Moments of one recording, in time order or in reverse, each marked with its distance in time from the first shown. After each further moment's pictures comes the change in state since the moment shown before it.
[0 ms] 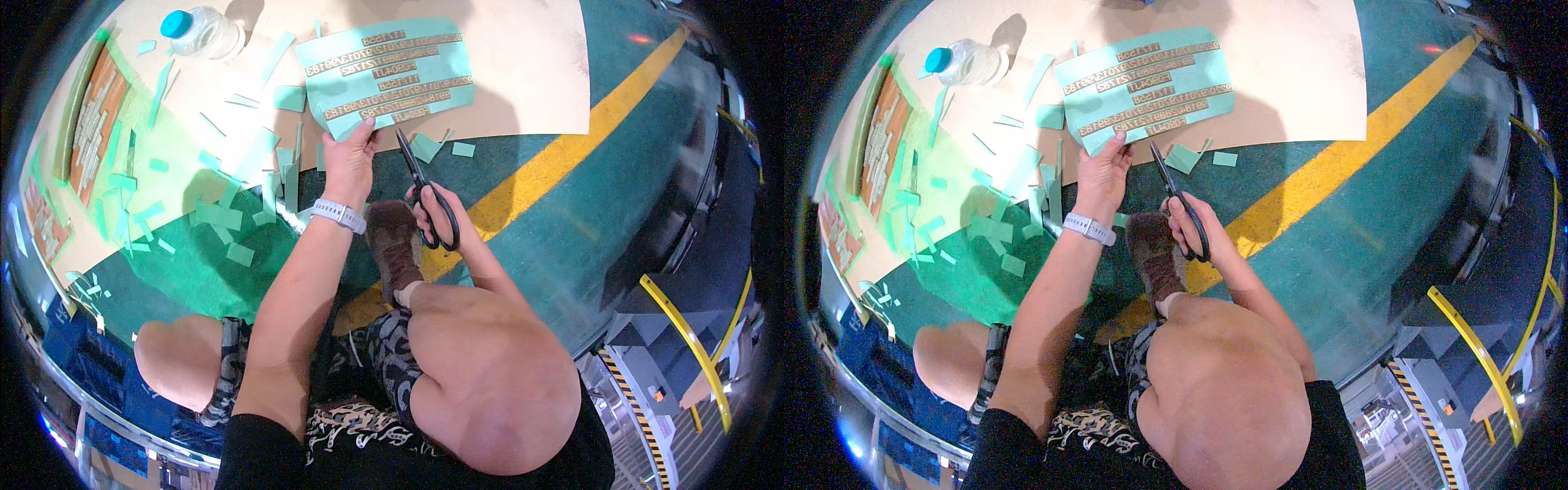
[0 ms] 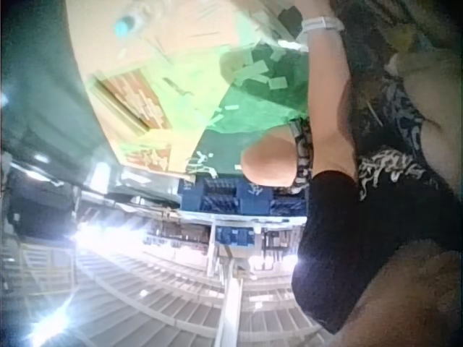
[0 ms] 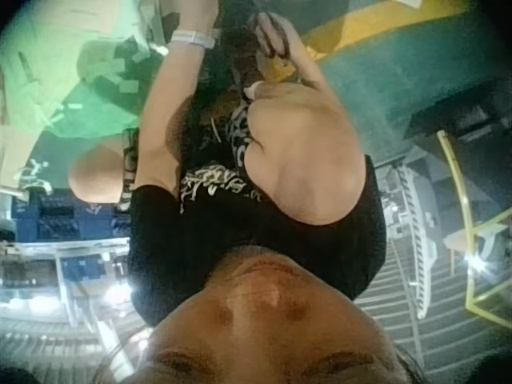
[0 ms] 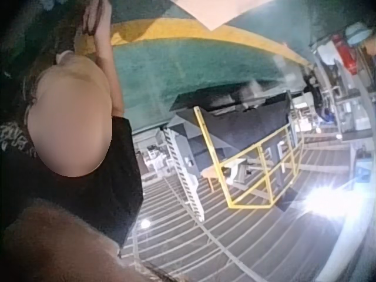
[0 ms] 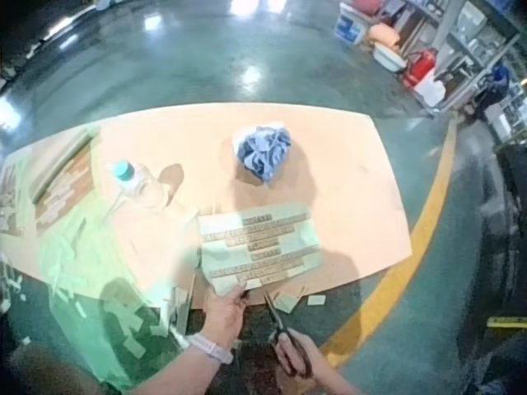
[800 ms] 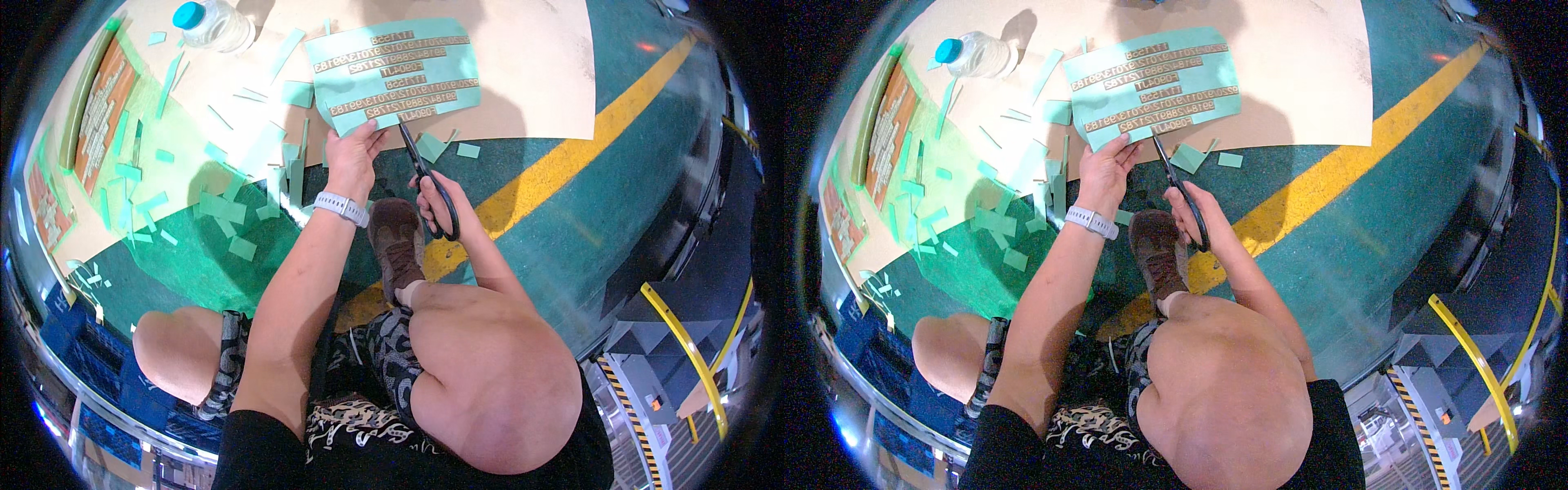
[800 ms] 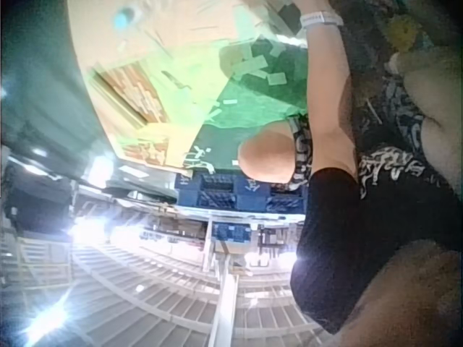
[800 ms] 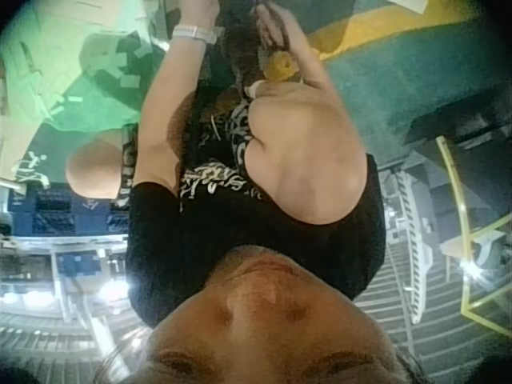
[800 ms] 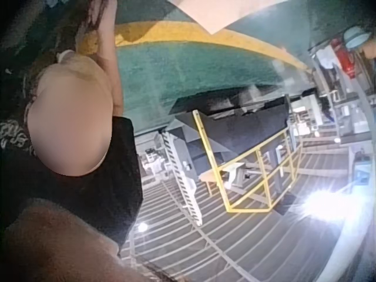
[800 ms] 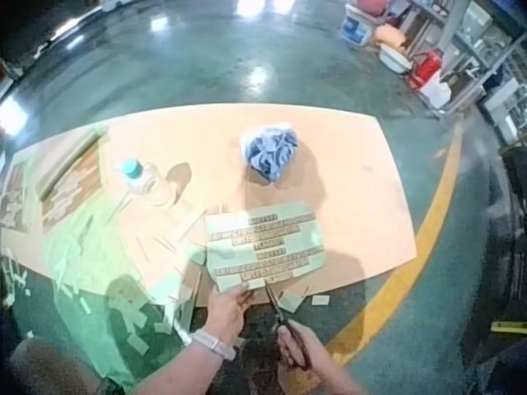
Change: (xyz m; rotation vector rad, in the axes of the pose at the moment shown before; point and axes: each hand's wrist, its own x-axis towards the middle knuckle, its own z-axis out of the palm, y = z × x) left_hand 0.003 0.004 -0.003 0.076 0.025 -0.028; right_hand 0.013 -0.013 0.002 -0.075 0.029 -0.005
